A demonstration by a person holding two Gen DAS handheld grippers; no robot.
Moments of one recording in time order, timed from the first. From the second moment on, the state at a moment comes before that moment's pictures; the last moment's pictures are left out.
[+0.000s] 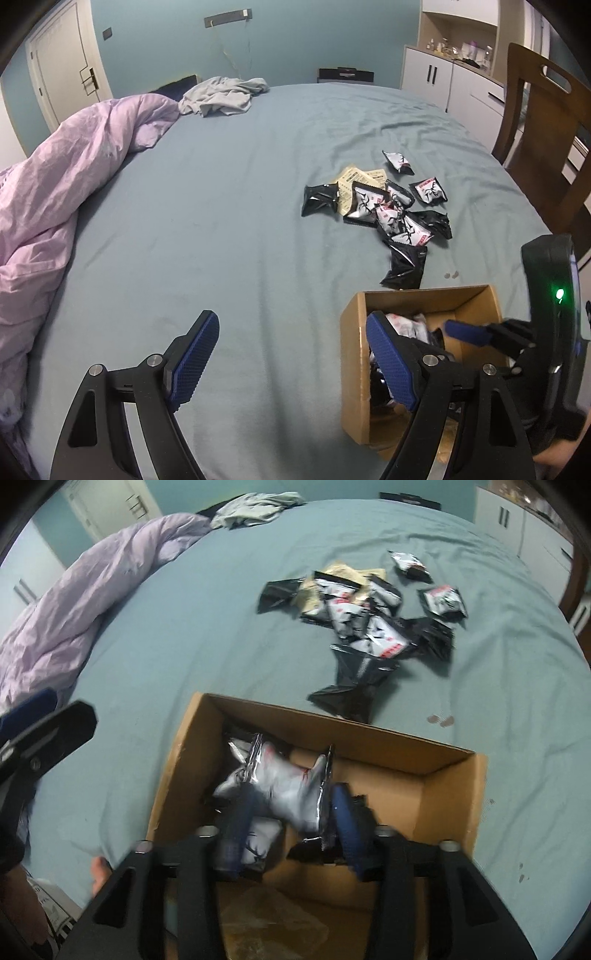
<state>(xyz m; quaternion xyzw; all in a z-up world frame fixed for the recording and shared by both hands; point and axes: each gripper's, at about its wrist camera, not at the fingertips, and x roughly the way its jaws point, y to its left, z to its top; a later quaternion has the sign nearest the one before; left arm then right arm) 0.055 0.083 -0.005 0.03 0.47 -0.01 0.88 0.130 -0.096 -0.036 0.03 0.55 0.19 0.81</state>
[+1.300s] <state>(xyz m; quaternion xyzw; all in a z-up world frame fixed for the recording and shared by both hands) 0.047 0.031 -0.008 0.11 0.46 -0.06 0.88 0.044 -0.253 0.004 0.10 0.47 0.04 0.87</state>
